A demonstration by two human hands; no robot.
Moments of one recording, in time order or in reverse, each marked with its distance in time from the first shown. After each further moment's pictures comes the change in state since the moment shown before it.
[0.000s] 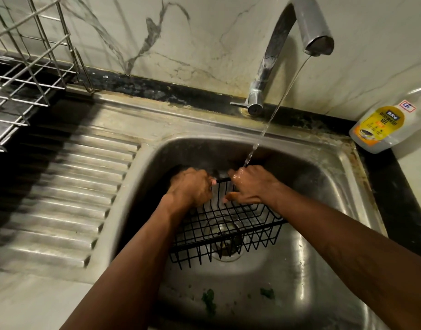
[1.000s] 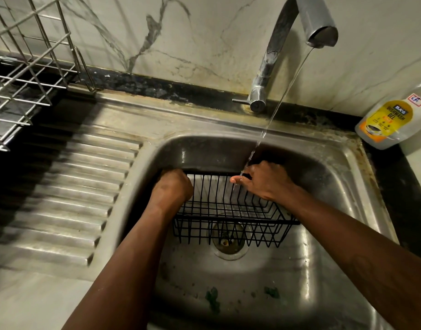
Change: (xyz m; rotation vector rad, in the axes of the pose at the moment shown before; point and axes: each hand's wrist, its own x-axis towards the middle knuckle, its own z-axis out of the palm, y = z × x) left_hand -0.014 -0.025 -0.005 -0.104 -0.003 -0.356; right_hand -0.012 0.017 0.010 0.319 0.079 0.202
